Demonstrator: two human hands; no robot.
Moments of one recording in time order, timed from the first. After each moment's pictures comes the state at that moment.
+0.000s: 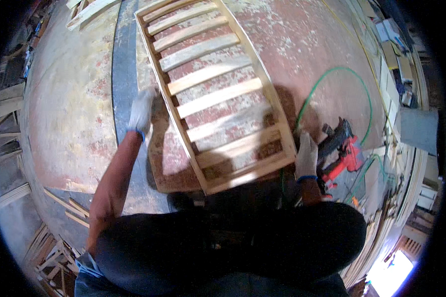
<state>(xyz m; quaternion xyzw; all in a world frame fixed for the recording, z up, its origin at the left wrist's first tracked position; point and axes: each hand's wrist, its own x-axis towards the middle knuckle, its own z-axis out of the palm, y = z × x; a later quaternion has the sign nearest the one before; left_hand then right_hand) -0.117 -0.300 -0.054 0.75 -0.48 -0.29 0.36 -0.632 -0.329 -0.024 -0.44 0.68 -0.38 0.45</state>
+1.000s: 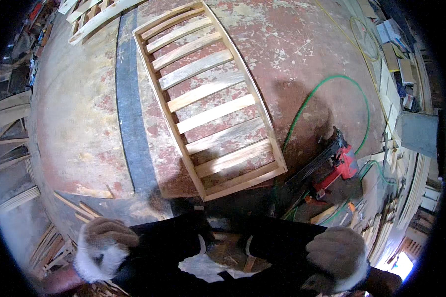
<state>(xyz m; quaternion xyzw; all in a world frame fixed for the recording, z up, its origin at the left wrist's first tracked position) -0.218 -0.147 0.357 0.75 -0.45 -0.47 0.15 -0.635 -0.326 0.338 -0.87 0.24 0.02 0.43</state>
